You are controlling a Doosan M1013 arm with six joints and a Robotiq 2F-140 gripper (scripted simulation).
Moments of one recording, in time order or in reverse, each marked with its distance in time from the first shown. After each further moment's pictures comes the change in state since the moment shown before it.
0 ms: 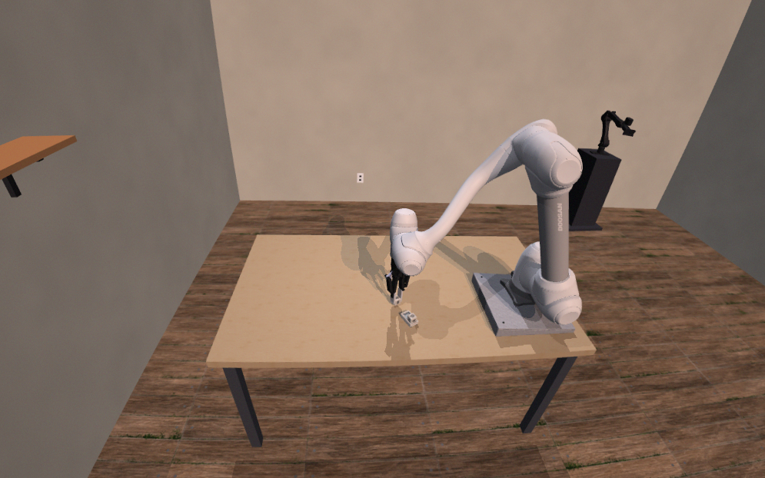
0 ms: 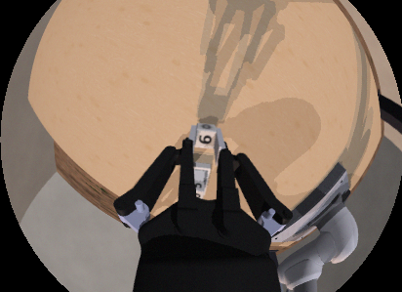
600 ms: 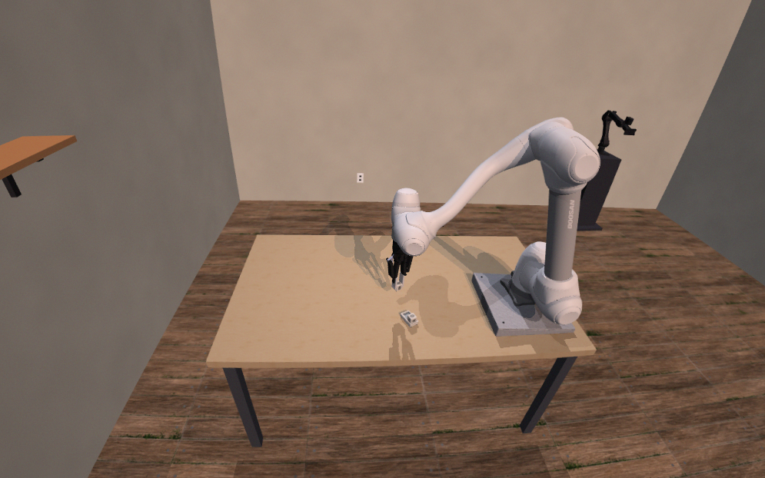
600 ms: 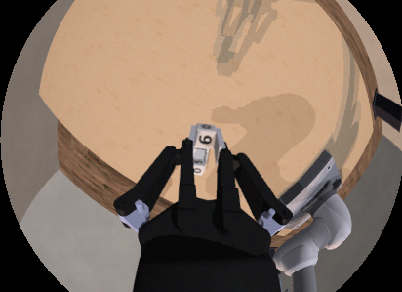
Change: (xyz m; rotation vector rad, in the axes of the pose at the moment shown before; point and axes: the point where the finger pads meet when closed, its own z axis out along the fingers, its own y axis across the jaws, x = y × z) arm 0.000 0.000 -0.085 0.000 0.000 0.000
